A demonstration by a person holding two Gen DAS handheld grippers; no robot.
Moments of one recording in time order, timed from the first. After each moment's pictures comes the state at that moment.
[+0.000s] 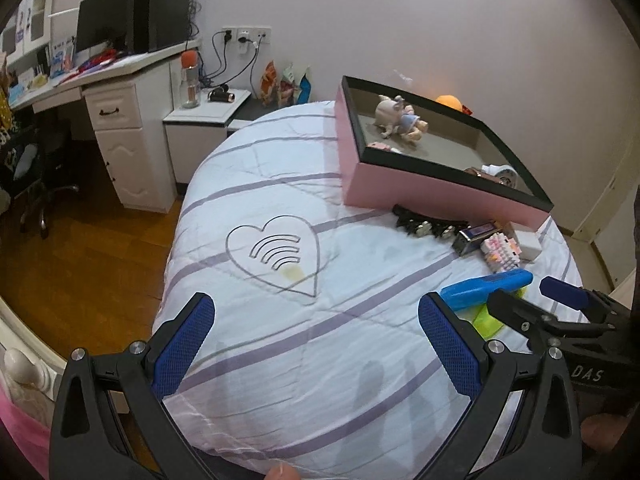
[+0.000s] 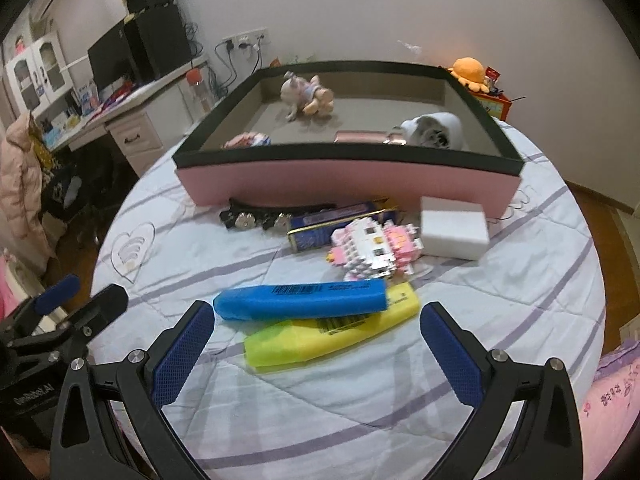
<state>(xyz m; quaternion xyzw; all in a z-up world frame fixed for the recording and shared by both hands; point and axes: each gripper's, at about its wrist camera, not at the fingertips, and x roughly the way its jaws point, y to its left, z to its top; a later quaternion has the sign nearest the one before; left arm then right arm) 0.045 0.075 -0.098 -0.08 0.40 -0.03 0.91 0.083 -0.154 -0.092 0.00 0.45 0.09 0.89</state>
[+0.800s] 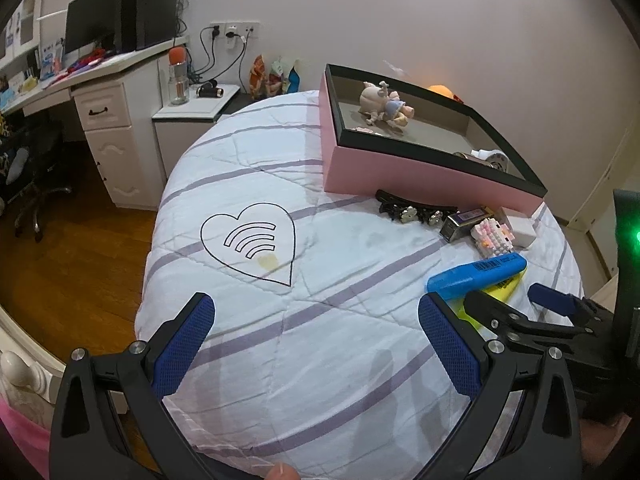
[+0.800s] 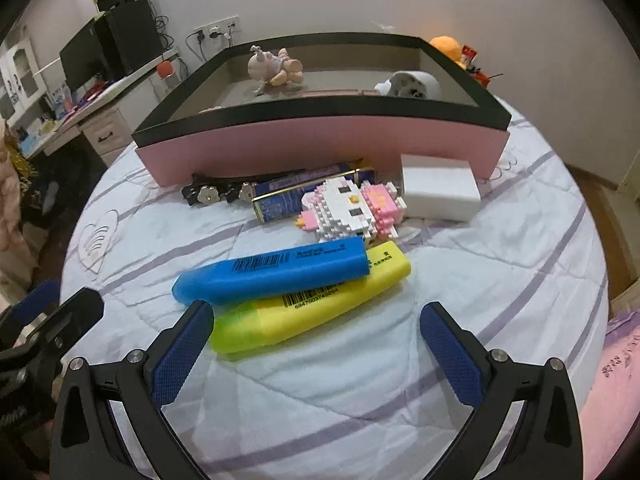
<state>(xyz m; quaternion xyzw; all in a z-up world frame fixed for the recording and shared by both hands) 0.046 0.059 -0.103 -0.07 0.41 -0.04 0.91 0.079 -0.162 -0.112 0.01 0.47 0.04 0.88</state>
